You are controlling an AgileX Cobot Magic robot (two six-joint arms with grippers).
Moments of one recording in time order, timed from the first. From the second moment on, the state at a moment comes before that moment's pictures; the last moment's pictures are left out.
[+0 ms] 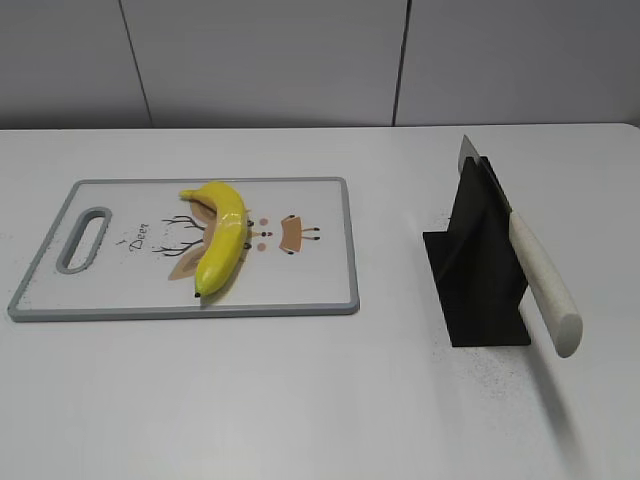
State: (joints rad) left arm 0.01 -0.01 -0.47 -0.09 1.08 0.17; right arm 0.11 -0.01 -0.50 0.00 1.05 0.02
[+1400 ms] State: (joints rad) left arm 0.01 -0.01 -0.47 -0.09 1.08 0.17; right arm 0.33 1.38 -1.09 0.13 1.17 0.15
